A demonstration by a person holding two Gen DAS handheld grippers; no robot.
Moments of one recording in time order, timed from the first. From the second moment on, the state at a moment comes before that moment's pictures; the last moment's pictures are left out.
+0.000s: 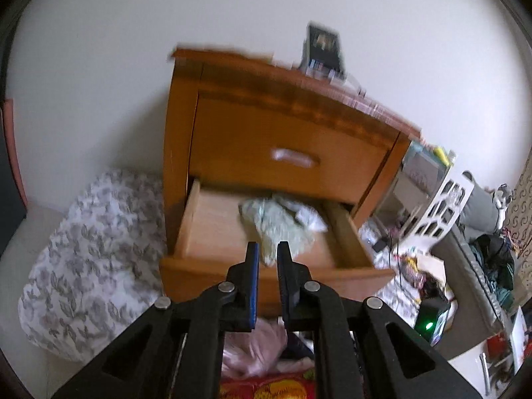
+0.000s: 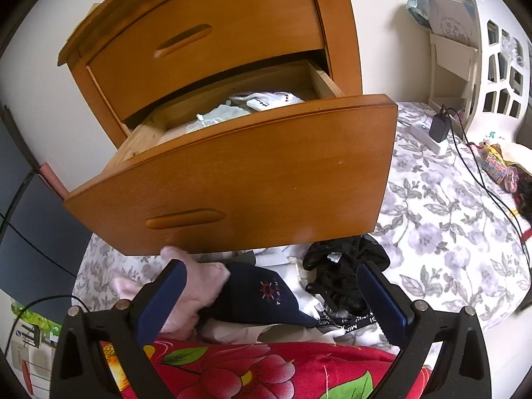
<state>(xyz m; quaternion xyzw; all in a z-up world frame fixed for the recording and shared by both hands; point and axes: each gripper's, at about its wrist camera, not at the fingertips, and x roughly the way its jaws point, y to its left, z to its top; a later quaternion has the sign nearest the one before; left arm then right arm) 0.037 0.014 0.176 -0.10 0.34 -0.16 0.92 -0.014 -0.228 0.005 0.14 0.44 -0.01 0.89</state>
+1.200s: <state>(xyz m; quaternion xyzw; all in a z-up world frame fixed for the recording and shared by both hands) 0.052 -0.011 0.035 -0.03 0.50 -0.11 0.86 -0.013 -0.229 0.002 0.13 0.45 -0.01 0.88</state>
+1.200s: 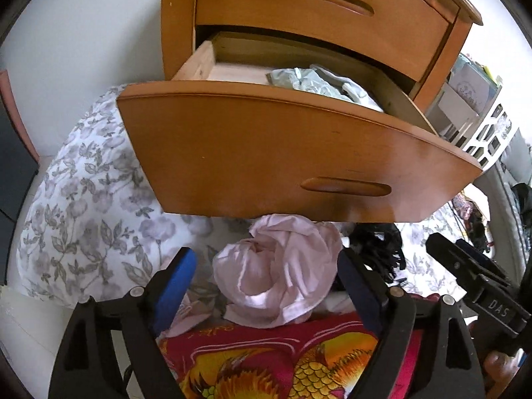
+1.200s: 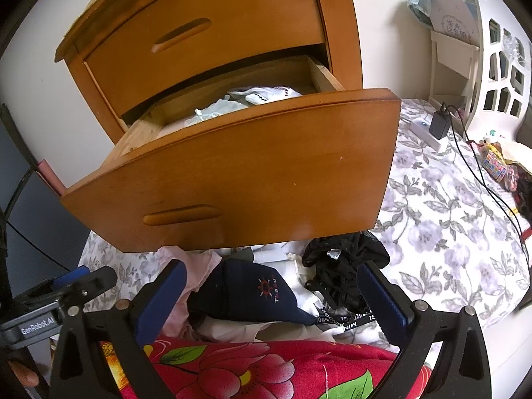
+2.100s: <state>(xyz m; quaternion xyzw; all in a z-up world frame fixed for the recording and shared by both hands) 0.041 0.002 0.061 -0.04 0.42 -0.12 0.90 -0.012 -0.228 0.002 0.13 0.45 -0.01 0.88</state>
